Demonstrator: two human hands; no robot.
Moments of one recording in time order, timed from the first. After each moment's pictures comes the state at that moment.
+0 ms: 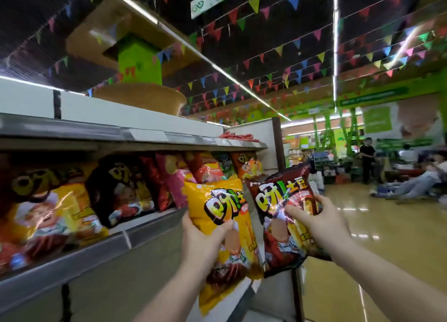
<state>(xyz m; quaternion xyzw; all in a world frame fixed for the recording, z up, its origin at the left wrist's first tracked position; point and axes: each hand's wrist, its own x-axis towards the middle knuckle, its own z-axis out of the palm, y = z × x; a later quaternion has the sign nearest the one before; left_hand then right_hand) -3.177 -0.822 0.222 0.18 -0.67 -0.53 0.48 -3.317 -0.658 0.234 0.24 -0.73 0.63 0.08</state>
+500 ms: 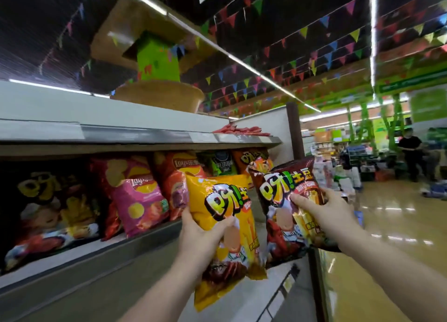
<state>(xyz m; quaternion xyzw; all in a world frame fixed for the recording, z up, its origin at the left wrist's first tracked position) -3.353 -0.882 0.240 0.22 -0.69 -0.48 0.50 -3.536 -0.742 0.252 0.30 -0.71 0.64 0.03</state>
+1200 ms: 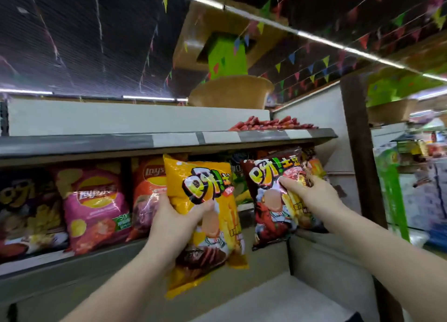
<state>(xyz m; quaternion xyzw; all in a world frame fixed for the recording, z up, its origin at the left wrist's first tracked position) -3.475 -0.902 0.282 0.35 -0.63 -0.35 0.59 -3.728 -0.877 0.291 0.46 -0.61 0.63 -0.12</state>
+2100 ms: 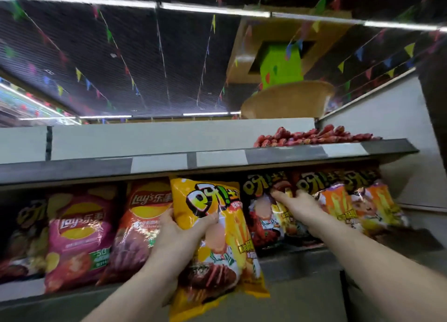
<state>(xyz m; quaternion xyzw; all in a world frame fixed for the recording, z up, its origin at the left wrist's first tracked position) -3.543 -0.953 0.308 0.46 -0.53 -0.32 0.64 -3.766 -1.049 0.330 0.57 -0.56 0.56 -0.22</state>
